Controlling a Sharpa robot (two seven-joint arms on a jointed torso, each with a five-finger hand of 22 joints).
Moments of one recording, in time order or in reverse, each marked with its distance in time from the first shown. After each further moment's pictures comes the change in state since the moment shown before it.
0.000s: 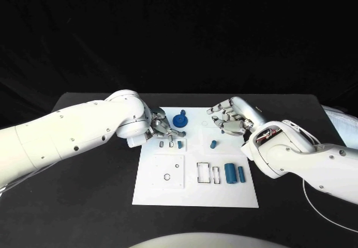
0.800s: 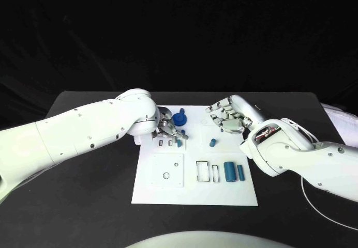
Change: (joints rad) left arm 0.000 0.088 -0.010 -0.075 -0.057 0.070 -0.012; left_hand 0.018 0.017 -0.020 -0.004 0.000 0.000 0.000 0.017 0.013 0.011 -0.004 0.021 0.020 0.000 -0.007 0.000 0.000 0.000 0.000 0.000 0.017 0.000; right arm 0.002 0.004 0.000 -0.002 0.012 0.001 0.004; right_hand 0.000 0.000 0.000 0.000 0.000 0.000 0.000 0.000 0.000 0.000 0.000 0.000 -0.001 0.000 0.000 0.000 0.000 0.000 0.000 0.000 0.000 0.000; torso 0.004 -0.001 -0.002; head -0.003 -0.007
